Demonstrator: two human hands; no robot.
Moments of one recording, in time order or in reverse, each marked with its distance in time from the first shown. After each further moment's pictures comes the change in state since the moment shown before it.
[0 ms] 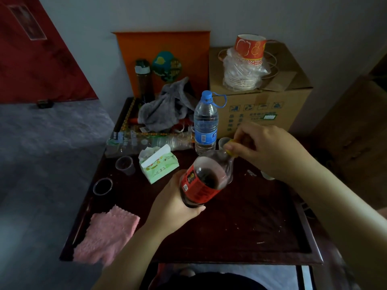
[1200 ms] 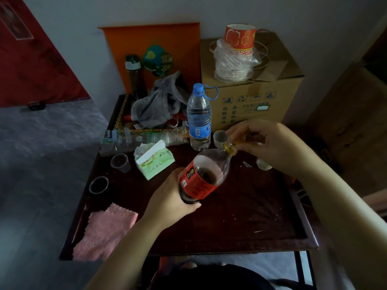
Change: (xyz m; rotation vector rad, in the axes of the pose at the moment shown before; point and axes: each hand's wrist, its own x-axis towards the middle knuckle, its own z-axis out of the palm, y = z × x) left_hand 0.002 -0.013 0.008 0.063 -0.085 0.007; right_hand -0.021 0.023 0.002 0.560 -0.074 0.006
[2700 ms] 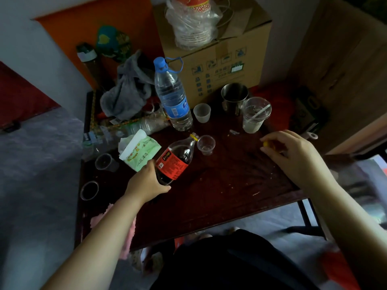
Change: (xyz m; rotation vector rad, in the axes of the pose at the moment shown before) left_hand 0.044 -0.063 0.001 0.529 -0.210 -0.155; right_hand -0.124 0.078 0.028 -0.331 0.364 0.423
